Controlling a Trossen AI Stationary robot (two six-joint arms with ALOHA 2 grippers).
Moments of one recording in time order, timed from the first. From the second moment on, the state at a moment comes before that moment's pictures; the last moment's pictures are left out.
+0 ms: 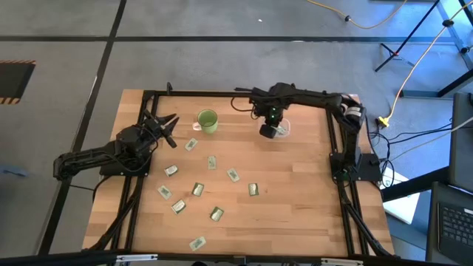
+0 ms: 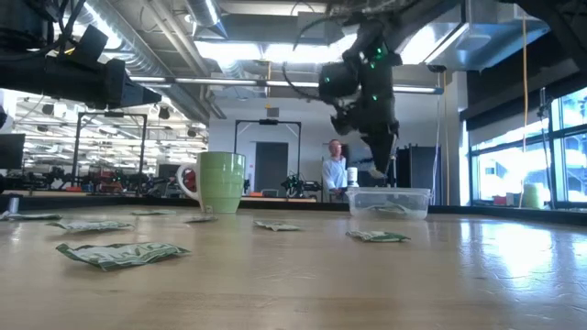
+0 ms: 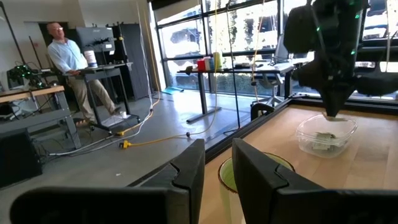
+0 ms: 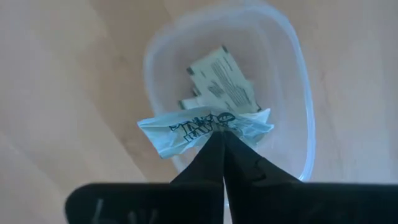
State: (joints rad) left arm 0.28 0.02 0.01 0.07 -0.50 0.12; right arm -0.46 1.95 1.54 -1.16 0.02 -0.03
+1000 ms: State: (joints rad) left arm 0.28 0.02 0.01 0.07 -0.50 0.12; right arm -0.51 1.95 1.45 -1.10 0.02 -0.05
